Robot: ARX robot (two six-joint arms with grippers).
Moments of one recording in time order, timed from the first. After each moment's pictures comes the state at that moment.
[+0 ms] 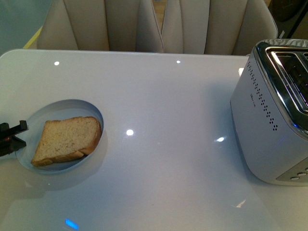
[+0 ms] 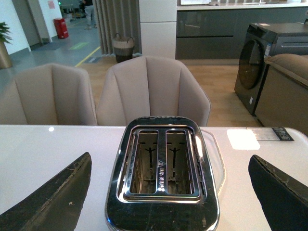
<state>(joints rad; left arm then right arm) 0.25 2.32 0.87 0.36 0.28 -0.10 0.00 0.00 0.03 0.00 0.00 0.00</state>
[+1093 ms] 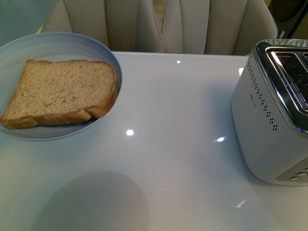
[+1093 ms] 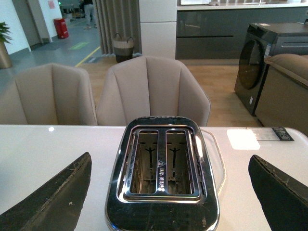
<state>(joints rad) 0.10 1.50 0.67 -0.05 0.32 -0.37 0.00 0.00 0.03 0.00 0.00 0.00</state>
